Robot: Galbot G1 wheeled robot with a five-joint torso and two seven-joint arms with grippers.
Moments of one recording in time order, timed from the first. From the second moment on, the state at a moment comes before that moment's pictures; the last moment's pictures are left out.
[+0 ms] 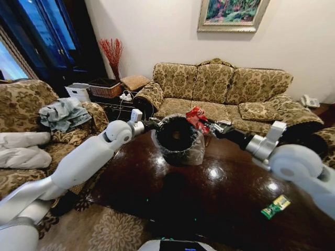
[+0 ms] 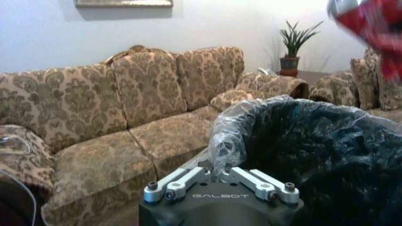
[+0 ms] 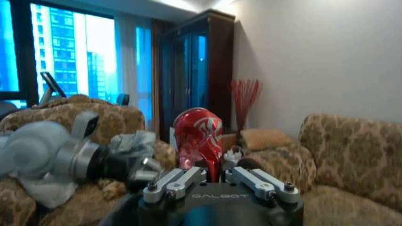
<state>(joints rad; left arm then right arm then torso) 0.30 -0.80 0.21 -1.85 -0.93 0.57 0.08 -0.92 0.27 0.41 2.22 1.33 -0.20 -0.08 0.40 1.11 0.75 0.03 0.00</state>
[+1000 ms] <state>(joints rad) 0.53 -0.60 -0.07 -1.79 -0.93 0.45 0.16 0.45 1.11 -0.75 1.79 1.39 -0.28 0.05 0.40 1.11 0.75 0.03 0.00</state>
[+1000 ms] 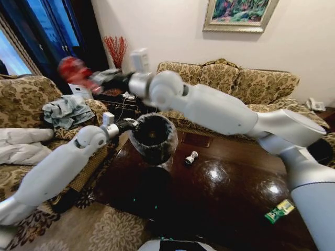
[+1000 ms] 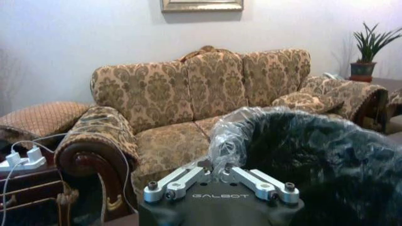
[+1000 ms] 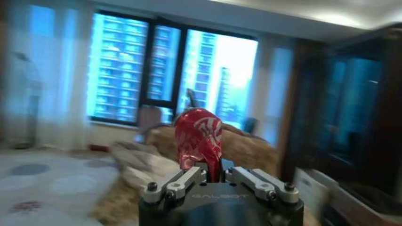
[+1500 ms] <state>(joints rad) 0.53 -0.60 -0.08 -1.81 -0.93 0.47 0.13 0.12 0.62 -0.50 2.03 1.37 -0.32 0.01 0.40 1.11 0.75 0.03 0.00</state>
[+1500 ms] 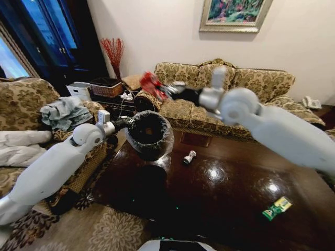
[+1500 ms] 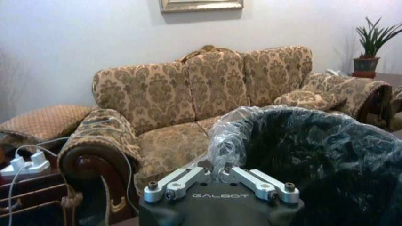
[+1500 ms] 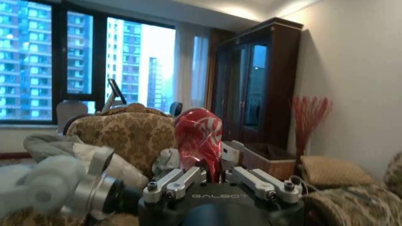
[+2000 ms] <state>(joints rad) 0.54 -0.63 -0.08 -1.84 -0.94 0.50 0.11 -0.11 0.71 -0.47 2.04 1.20 -0.23 0.15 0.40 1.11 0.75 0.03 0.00</state>
